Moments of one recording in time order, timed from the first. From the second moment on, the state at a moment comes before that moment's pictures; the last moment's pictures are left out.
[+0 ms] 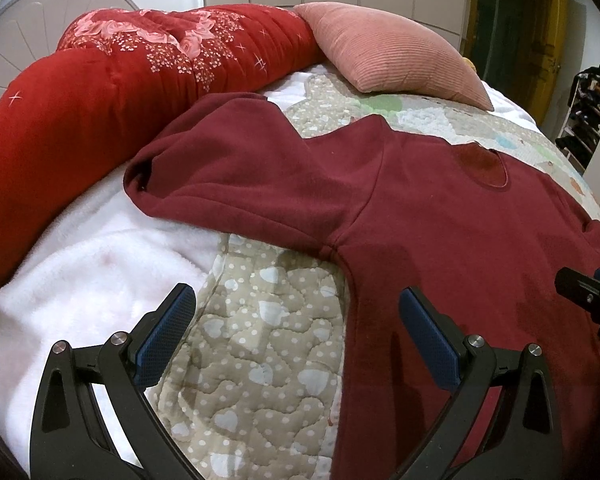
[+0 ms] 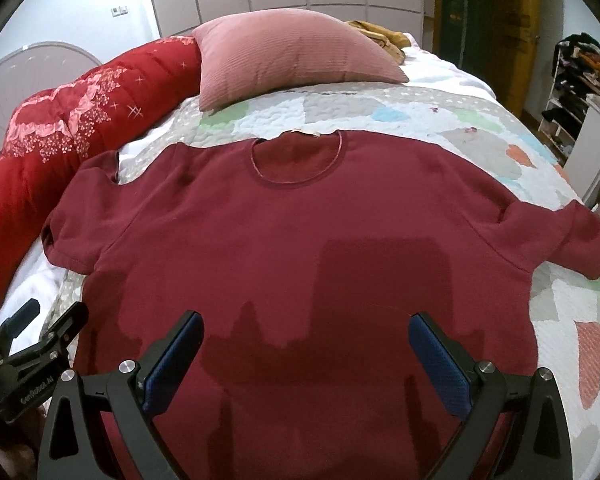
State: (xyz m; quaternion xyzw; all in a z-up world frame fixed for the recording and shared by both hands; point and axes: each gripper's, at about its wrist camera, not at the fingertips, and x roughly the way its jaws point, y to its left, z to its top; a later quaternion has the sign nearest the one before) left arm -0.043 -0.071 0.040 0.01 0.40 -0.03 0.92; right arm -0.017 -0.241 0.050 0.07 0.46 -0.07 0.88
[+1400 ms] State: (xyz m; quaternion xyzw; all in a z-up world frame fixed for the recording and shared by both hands) left arm -0.020 -0.019 0.039 -0.04 0.42 0.02 0.91; right arm 0.067 -0.163 0.054 0.07 0.47 0.05 0.88
